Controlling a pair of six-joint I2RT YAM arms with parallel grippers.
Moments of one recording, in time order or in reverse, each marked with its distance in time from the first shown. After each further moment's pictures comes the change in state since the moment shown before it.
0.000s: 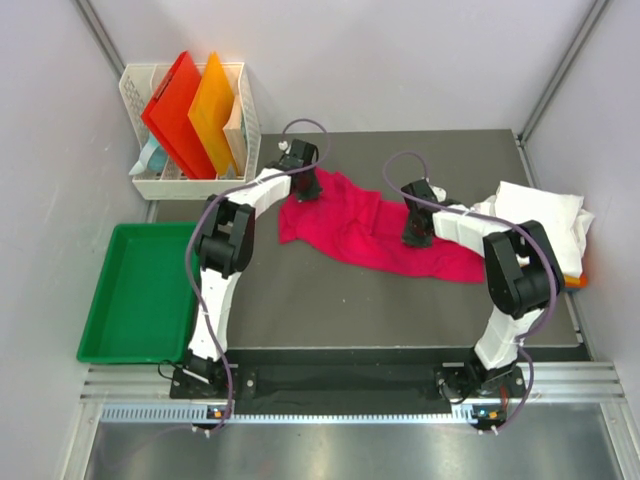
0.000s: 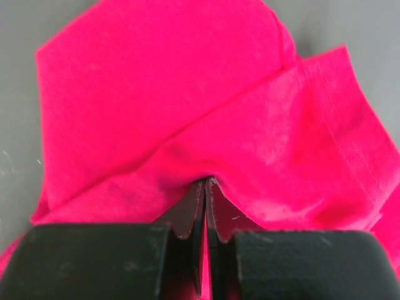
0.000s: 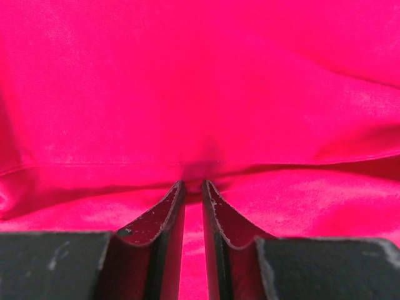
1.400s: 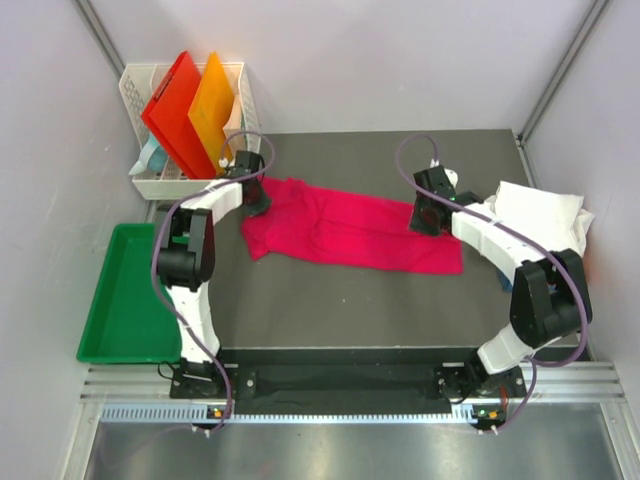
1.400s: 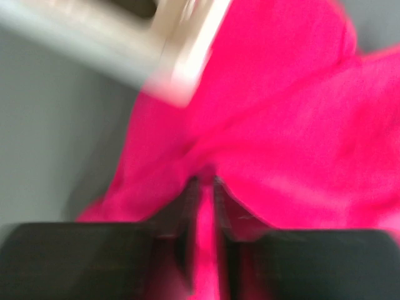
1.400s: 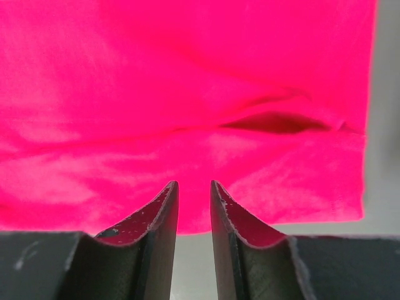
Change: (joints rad) left arm 0.231 -0.259 -0.364 0.011 -0.053 -0.024; right arm -0.008 -0.232 0.008 -0.087 -0.010 -0.055
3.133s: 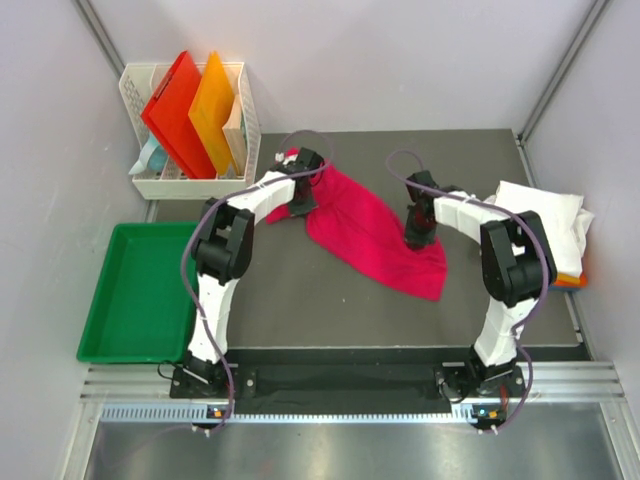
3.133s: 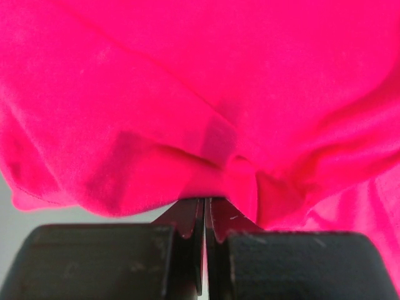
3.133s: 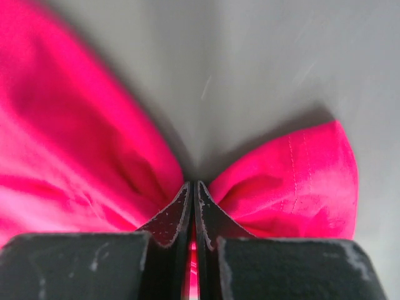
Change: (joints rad) left arm -0.278 0.136 0.221 -0.230 -0.150 -0.038; right arm -0.070 0.335 0.151 -0.101 -0.129 -0.030
